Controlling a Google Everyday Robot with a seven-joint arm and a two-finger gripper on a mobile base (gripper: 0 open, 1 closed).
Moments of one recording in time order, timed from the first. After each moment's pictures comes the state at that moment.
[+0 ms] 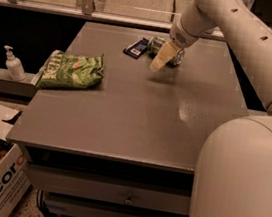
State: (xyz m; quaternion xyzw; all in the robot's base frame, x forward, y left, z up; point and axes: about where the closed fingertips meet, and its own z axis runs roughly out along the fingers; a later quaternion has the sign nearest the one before) arm 0.778 -0.087 0.857 -0.53 0.80 0.01 0.28
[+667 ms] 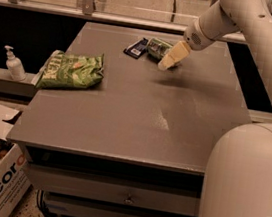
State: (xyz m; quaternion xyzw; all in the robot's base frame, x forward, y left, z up) arm 0.770 -0.111 0.859 -0.48 0.82 0.09 0.30
